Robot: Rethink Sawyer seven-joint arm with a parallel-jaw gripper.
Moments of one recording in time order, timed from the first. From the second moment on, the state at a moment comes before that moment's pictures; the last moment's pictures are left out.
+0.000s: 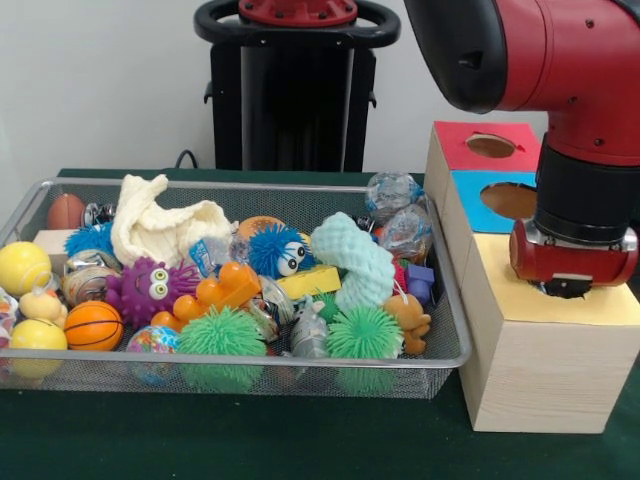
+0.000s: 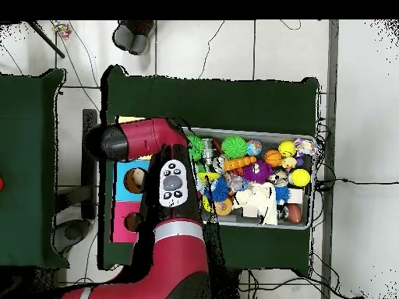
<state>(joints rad) 0.06 -0.37 0.03 1.21 -0.12 0.59 2.02</state>
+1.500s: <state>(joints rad) 0.09 -0.58 0.04 1.14 -0.12 0.94 2.02</state>
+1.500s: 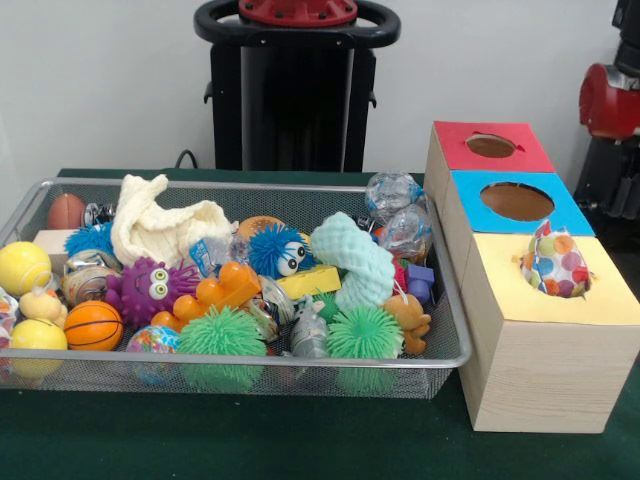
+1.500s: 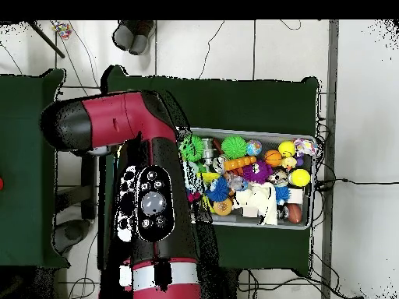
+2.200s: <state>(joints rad) 0.05 -0.58 0.05 1.17 -0.13 0.82 2.02</state>
